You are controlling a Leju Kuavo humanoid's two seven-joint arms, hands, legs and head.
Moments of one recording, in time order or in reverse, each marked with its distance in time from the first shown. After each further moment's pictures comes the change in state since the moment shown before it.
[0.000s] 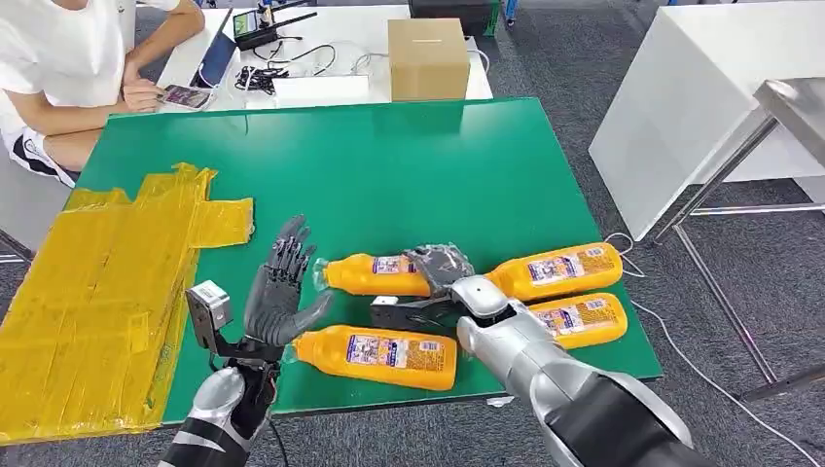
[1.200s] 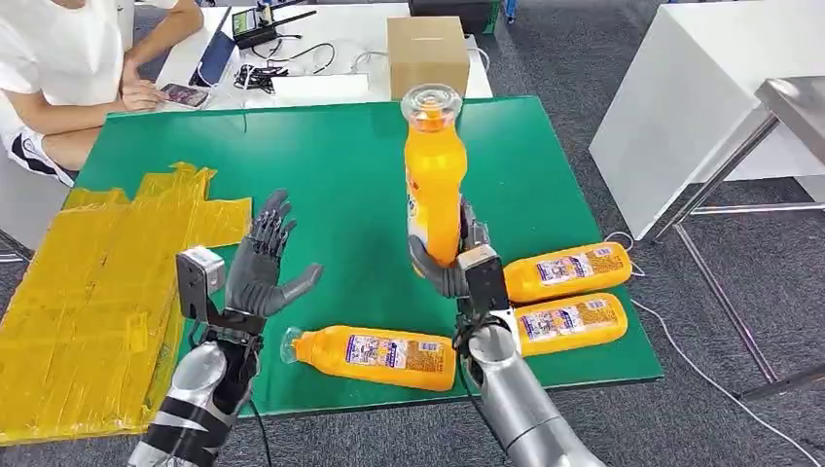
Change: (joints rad) left arm -0.085 0.055 -0.021 -0.078 -0.043 0.098 0.157; right arm 0.432 0.055 -0.374 -0.810 -1.017 -0.007 -0.560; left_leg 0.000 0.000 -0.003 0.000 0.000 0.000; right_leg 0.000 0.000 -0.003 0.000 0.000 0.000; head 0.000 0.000
